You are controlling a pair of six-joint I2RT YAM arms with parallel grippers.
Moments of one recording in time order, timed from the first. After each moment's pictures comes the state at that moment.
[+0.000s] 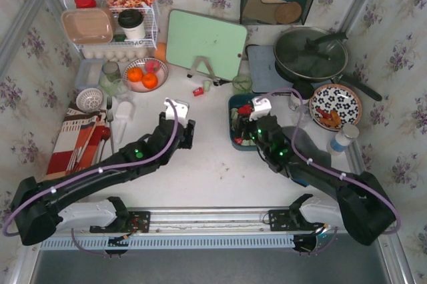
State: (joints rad) left arm -0.97 1.16 0.83 -0.18 -0.53 -0.26; right arm 0.61 1.16 0.46 0.41 0.22 0.26
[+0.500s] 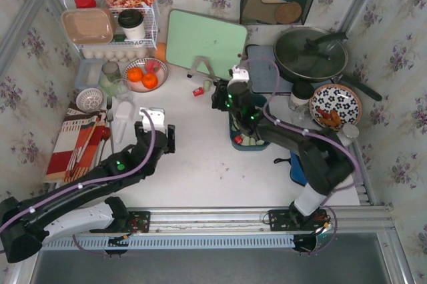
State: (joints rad) left arm -0.96 0.93 0.68 -0.29 -0.74 -0.33; right arm 0.63 1.61 0.98 0.31 0.25 0.43
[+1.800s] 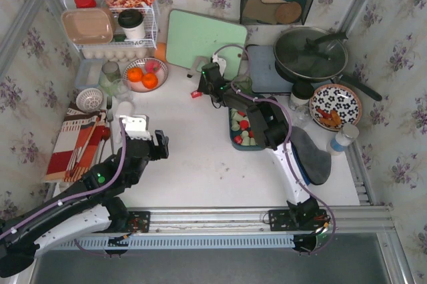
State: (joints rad) left arm -0.95 0.69 0.63 -0.37 -0.68 -0.42; right arm 0.55 2.47 1.90 0.00 0.25 0.56
